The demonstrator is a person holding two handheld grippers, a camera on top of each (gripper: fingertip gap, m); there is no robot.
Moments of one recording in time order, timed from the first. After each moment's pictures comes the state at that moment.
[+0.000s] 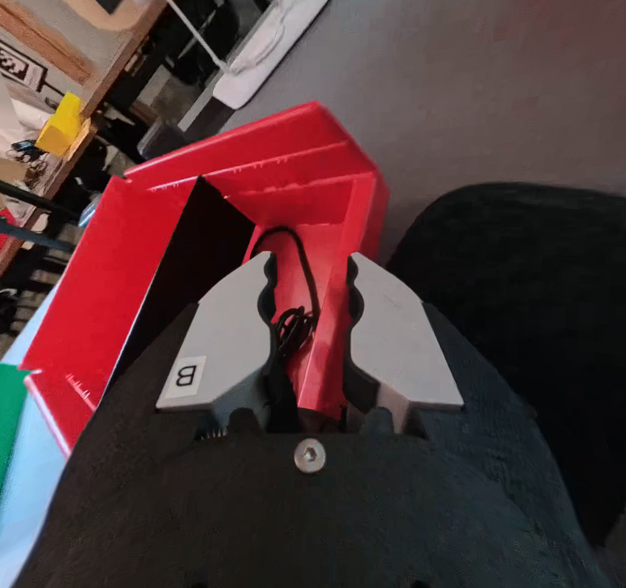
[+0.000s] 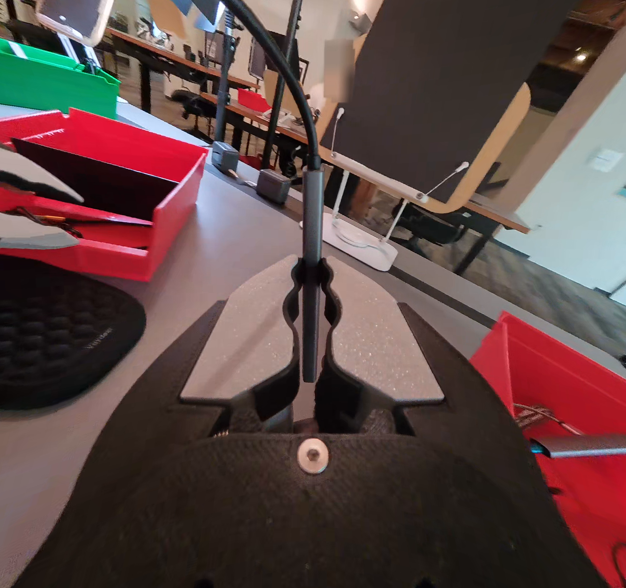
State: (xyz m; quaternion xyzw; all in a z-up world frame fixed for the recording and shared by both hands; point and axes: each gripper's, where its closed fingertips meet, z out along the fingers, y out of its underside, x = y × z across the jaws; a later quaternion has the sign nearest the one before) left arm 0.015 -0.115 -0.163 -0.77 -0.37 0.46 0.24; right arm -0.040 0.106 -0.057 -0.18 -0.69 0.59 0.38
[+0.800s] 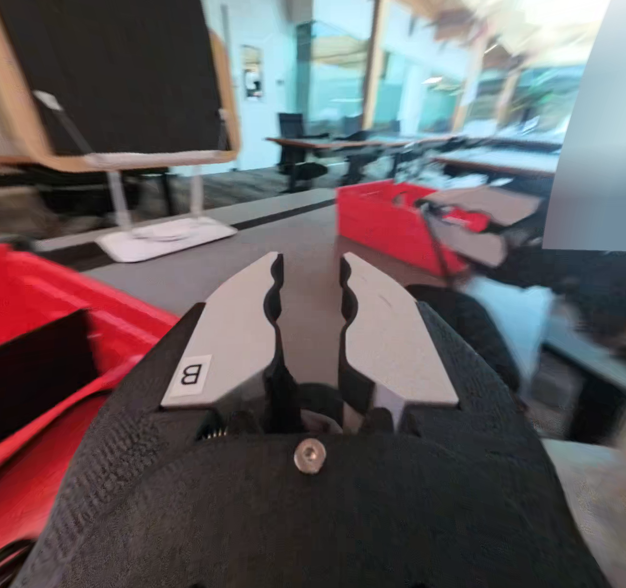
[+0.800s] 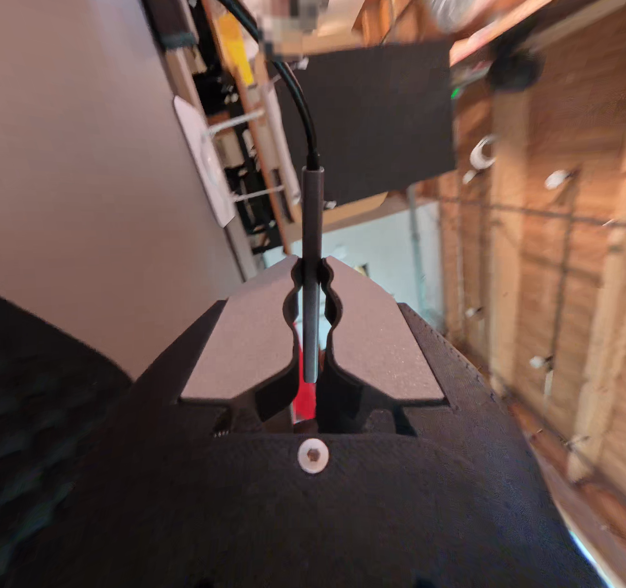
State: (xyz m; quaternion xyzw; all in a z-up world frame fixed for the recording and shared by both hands) left arm 0.024 -0.040 -0.064 -0.59 -0.35 0.34 0.64; right arm -0.045 0.122 -0.077 0.08 -0.65 0.25 0.72
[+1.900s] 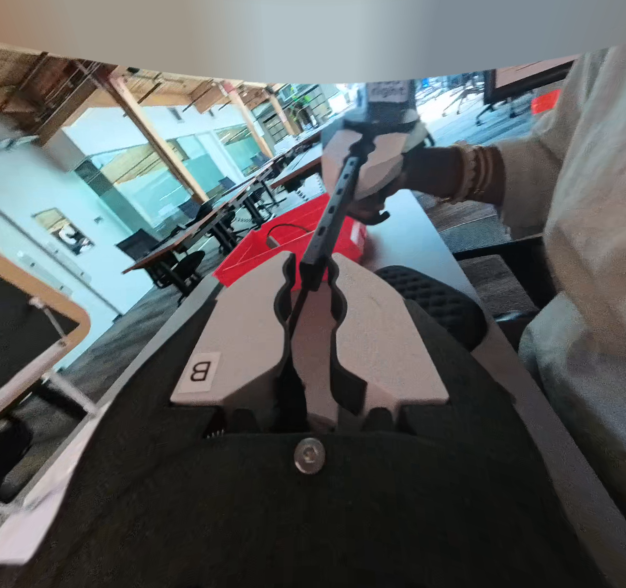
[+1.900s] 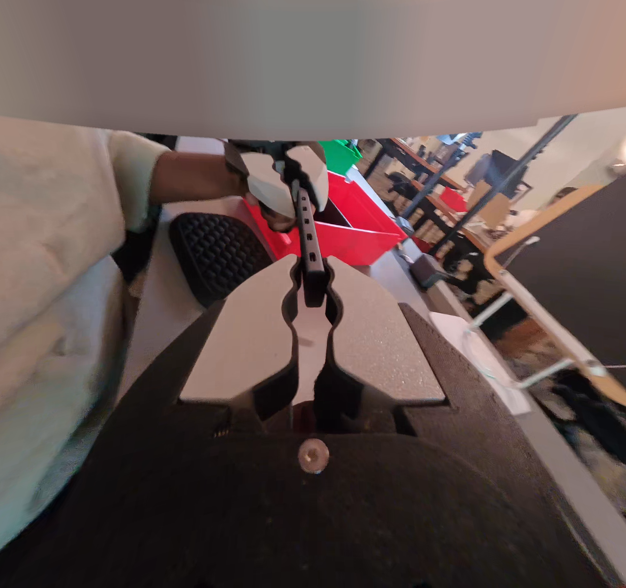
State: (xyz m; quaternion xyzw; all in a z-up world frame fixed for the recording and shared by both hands) left arm 0.044 0.042 -0.056 -0.69 0.05 0.31 0.66; right arm 0.048 0.101 -0.051 0.16 -0.72 0.65 0.20
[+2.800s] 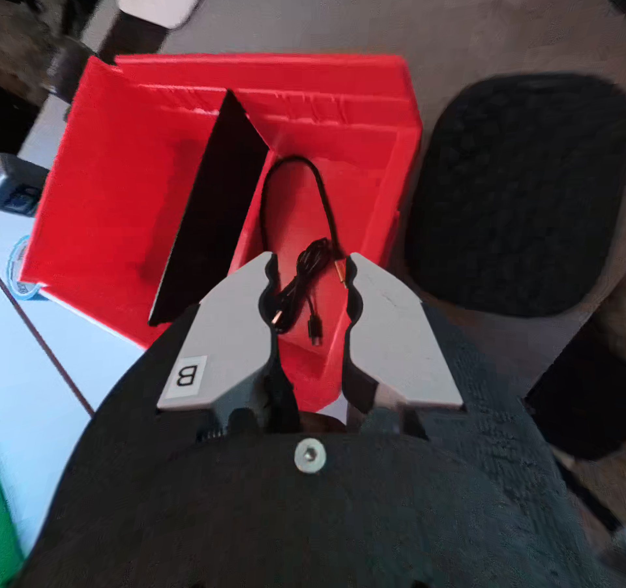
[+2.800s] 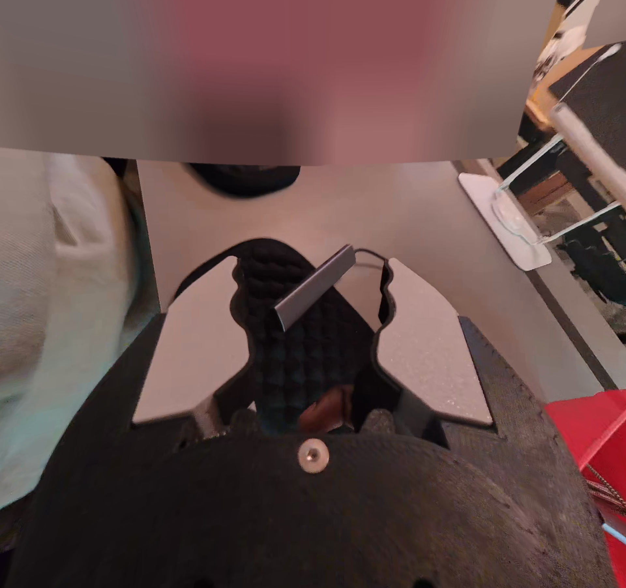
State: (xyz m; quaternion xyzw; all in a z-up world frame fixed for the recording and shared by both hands) left arm 0.041 -0.210 -0.129 -0.87 -0.34 0.28 0.23; right arm 0.038 0.137 -0.134 0.06 -0.83 0.50 0.21
